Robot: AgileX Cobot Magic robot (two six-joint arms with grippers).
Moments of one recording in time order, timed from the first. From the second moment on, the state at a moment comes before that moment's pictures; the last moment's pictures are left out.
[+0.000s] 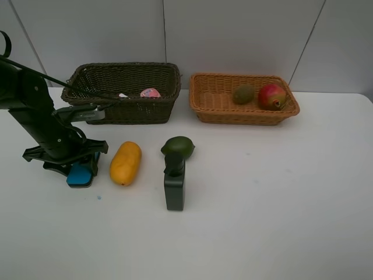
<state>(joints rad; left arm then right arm) -0.20 1.93 -0.88 -0.17 0.43 -0.09 0.14 0.00 -0.52 0.01 1.06 0.04</state>
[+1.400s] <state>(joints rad) -0.20 1.93 -0.88 -0.17 0.44 -0.04 0.14 0.00 -0.52 0.01 1.06 0.04</state>
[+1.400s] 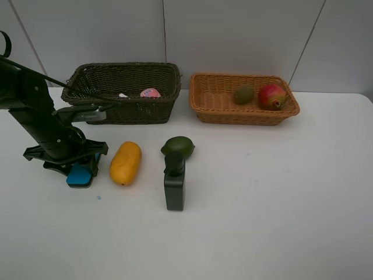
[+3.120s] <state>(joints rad) -0.20 1.79 -1.64 0.10 1.02 0.18 0.14 0.00 -0.52 0.01 1.06 0.04</state>
